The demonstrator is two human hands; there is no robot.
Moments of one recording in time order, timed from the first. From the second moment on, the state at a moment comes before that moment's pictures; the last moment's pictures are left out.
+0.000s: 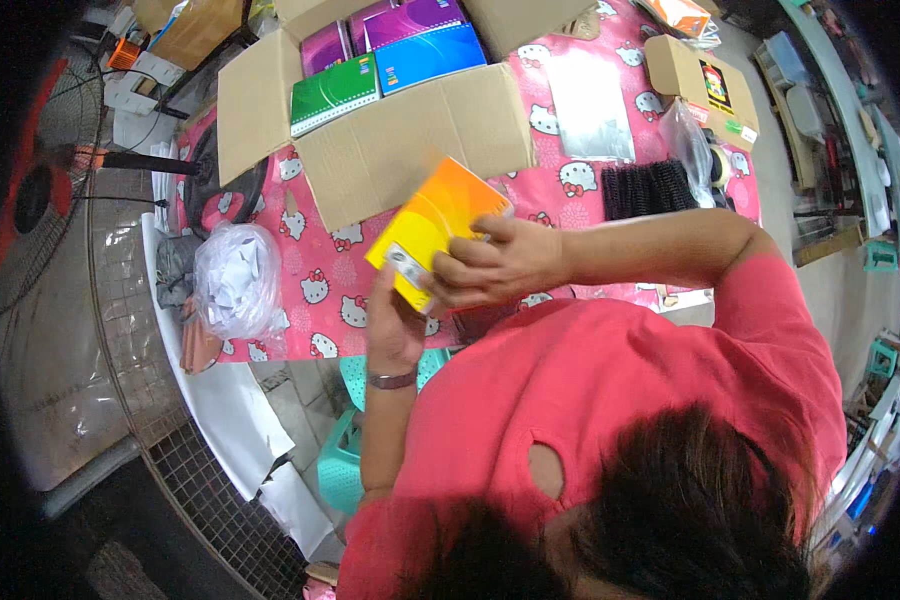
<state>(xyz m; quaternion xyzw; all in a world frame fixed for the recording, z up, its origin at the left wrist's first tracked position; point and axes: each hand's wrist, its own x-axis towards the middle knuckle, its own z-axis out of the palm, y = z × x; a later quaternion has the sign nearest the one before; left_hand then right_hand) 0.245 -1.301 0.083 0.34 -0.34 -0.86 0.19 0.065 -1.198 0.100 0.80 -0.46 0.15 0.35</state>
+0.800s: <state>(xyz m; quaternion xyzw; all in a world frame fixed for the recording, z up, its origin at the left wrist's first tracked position) 0.262 -1.312 -0.050 0.34 -0.86 -0.38 -0.04 -0.068 -1.514 0.125 0.70 -0.65 0.08 -0.28</state>
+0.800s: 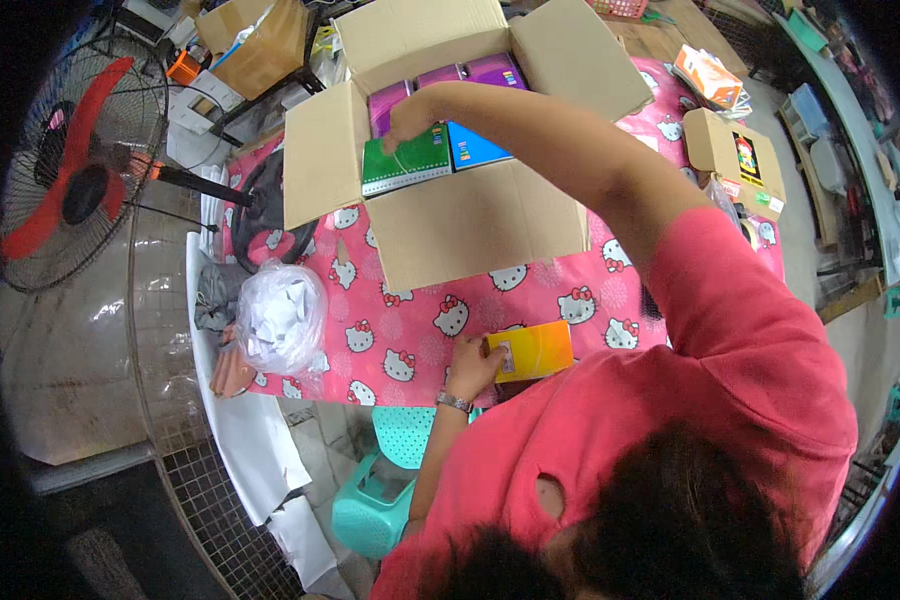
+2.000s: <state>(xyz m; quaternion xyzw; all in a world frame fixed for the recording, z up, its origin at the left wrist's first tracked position) 0.195 -1.277 0.052 0.11 -0.25 -0.96 -0.04 0.015 -1.221 0.115 0.53 -0.33 0.53 -0.58</state>
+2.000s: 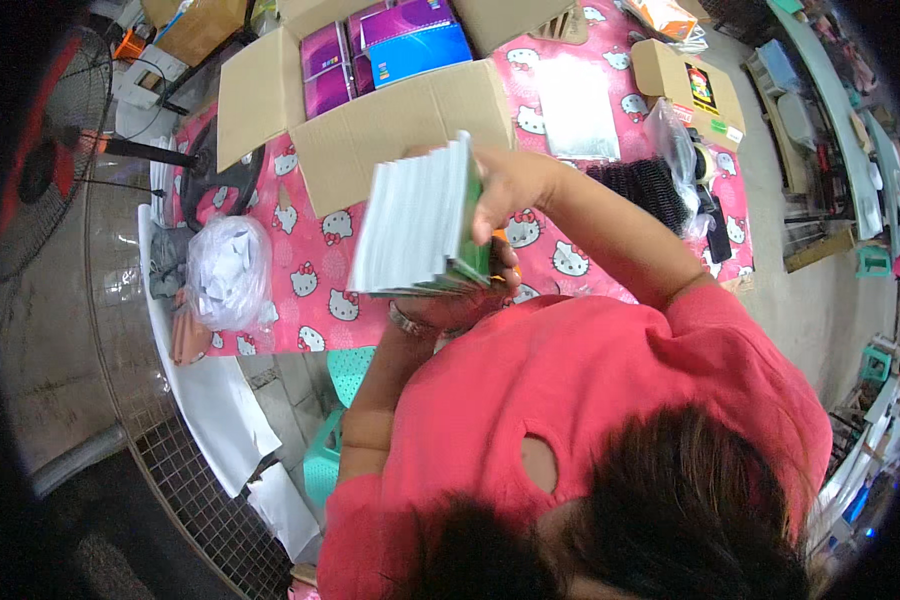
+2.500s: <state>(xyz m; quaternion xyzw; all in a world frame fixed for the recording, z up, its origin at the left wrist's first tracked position) 0.240 -1.263 0.033 0.43 -0.66 -0.61 0.07 0.021 -1.126 0.033 0.27 -0.51 0.48 -0.67</state>
